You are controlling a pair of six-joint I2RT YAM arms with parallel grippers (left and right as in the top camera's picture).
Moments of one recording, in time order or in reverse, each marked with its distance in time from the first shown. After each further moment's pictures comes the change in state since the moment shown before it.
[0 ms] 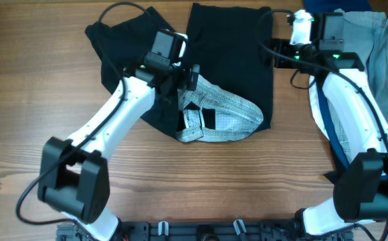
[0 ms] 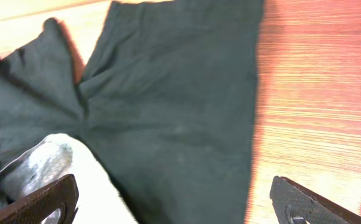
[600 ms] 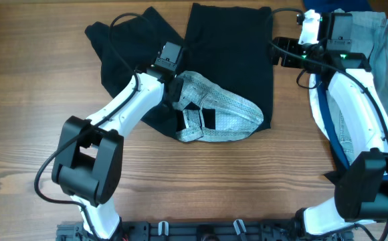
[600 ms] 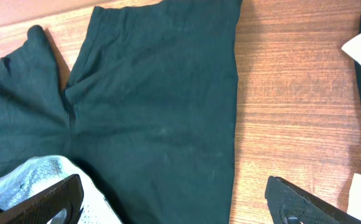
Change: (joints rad) left arm -0.004 0.133 0.003 -0.180 -0.200 0.021; right arm -0.035 0.000 0.000 -0.008 0.014 0.007
